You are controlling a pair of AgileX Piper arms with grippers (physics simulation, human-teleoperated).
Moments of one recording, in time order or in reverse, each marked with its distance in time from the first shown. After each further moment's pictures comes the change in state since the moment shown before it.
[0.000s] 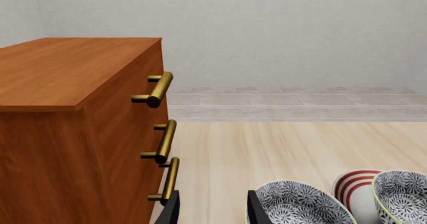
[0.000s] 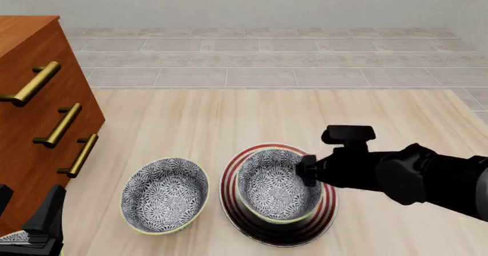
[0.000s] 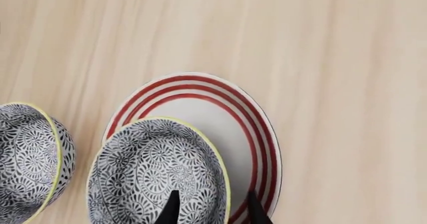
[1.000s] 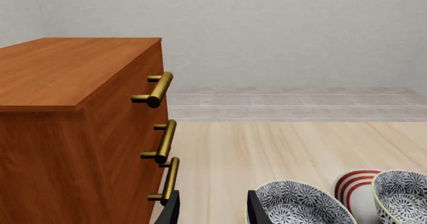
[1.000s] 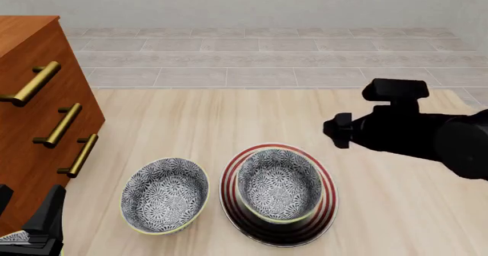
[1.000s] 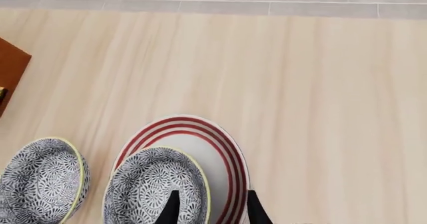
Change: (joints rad) left arm -0.001 0.001 0.000 0.000 0.000; right arm -0.121 -0.222 -0.148 0.193 -0.104
